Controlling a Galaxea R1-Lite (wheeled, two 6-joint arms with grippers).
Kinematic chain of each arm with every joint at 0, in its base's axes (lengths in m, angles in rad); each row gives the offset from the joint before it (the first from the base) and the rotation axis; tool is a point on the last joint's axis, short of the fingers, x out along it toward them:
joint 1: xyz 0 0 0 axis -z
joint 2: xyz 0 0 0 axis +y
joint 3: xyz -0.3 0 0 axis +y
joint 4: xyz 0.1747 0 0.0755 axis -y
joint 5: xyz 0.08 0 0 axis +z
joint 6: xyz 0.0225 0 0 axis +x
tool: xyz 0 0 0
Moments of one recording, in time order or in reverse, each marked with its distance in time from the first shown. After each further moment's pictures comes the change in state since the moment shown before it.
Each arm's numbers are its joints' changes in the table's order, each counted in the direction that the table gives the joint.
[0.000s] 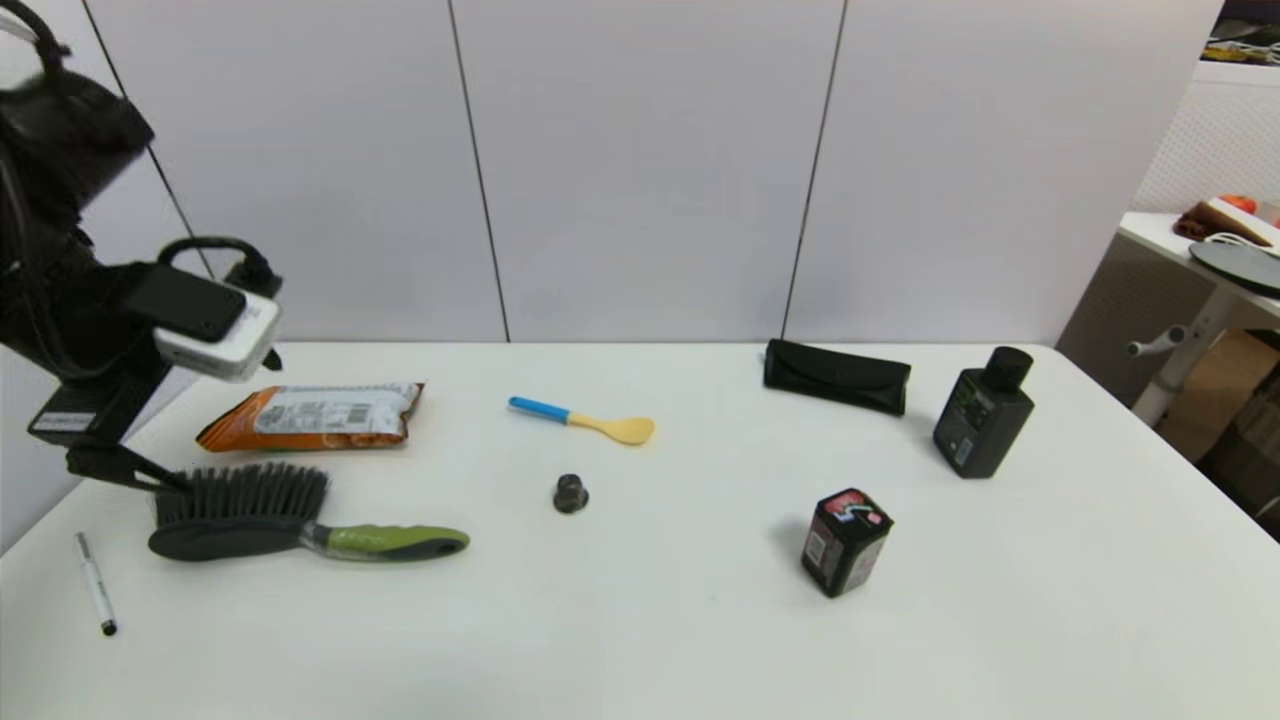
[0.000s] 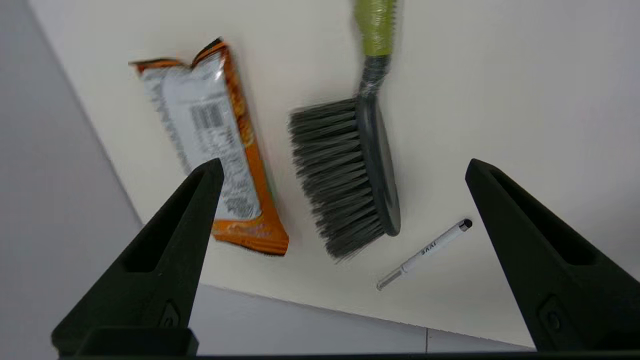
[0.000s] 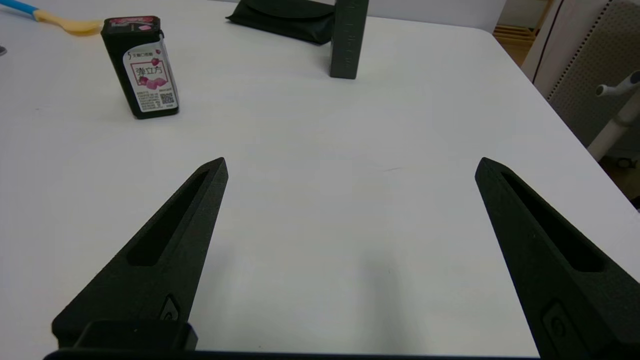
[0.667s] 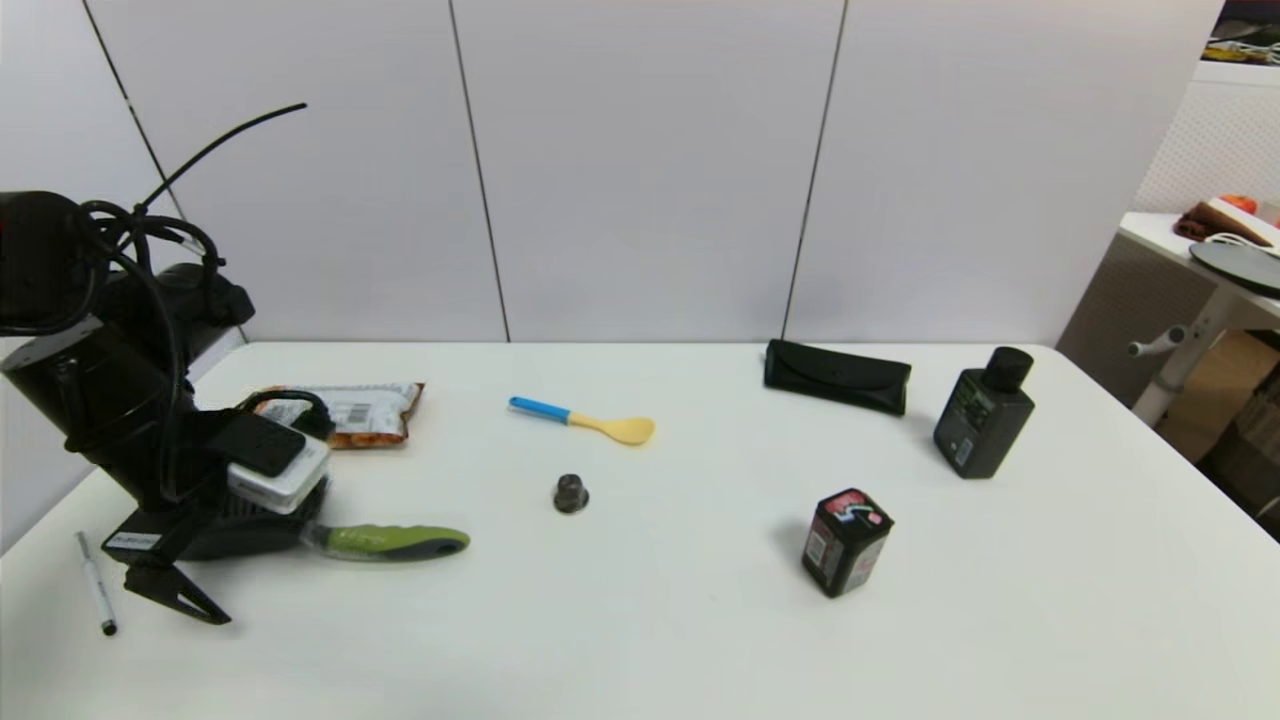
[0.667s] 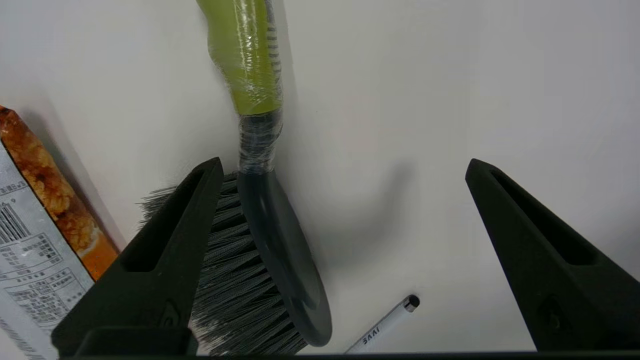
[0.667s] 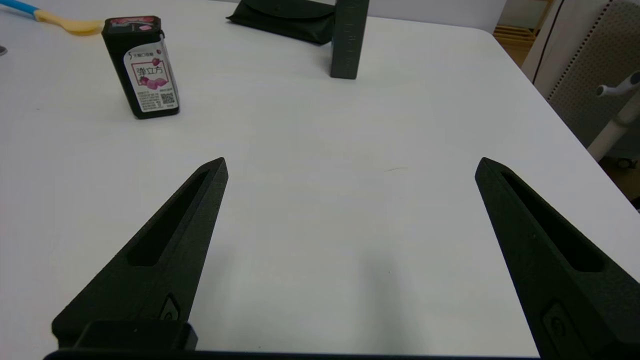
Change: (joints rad) left arm -0.020 0.079 0.353 0.184 -0.029 -0.008; right arm 0.000 0.000 0.000 0.000 0.000 0.000
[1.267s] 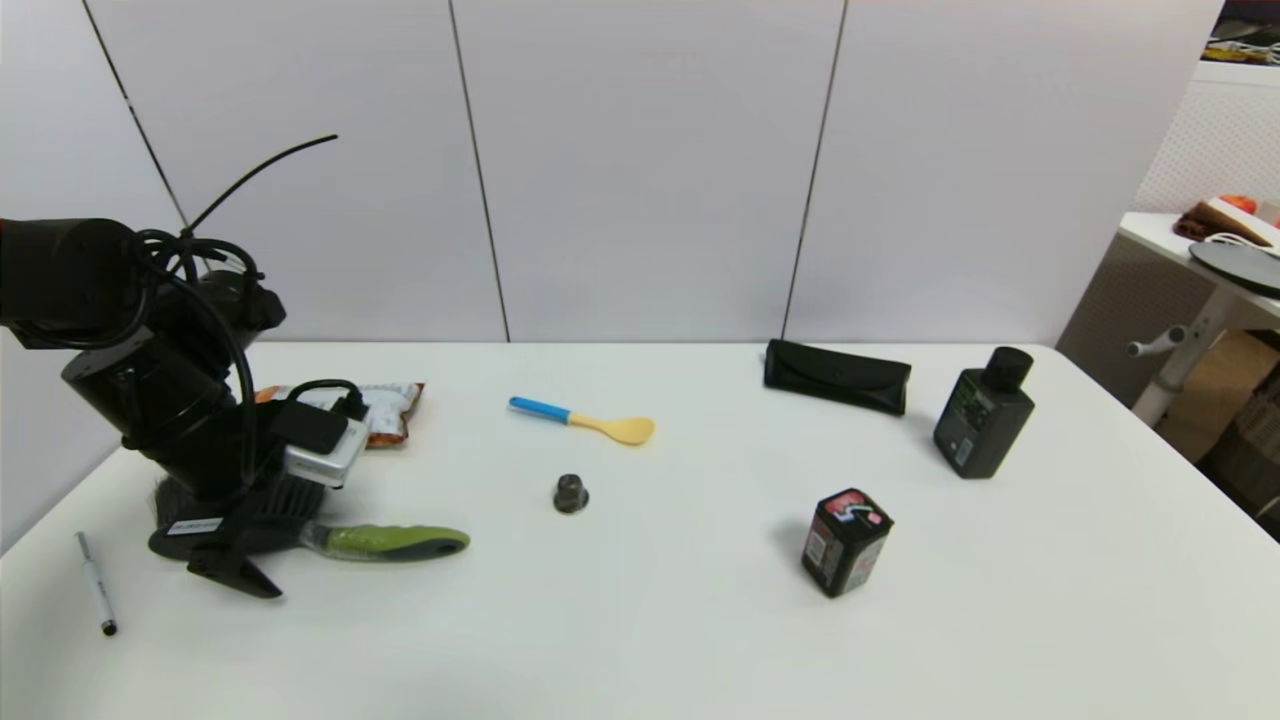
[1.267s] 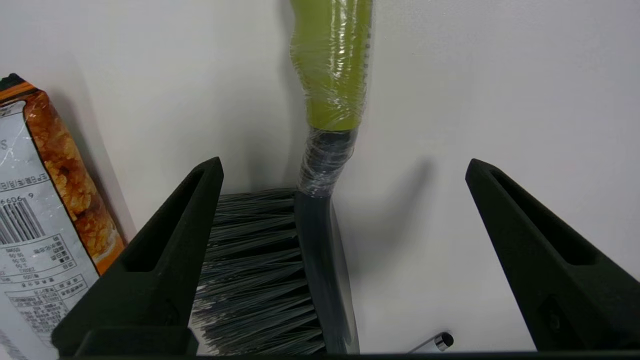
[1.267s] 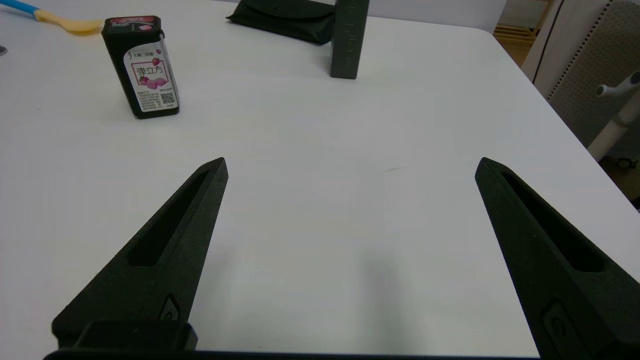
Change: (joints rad) left arm 0.017 0.073 -0.002 0.117 -0.008 -0.108; right arm 0.000 0.000 0.000 0.000 0.000 0.000
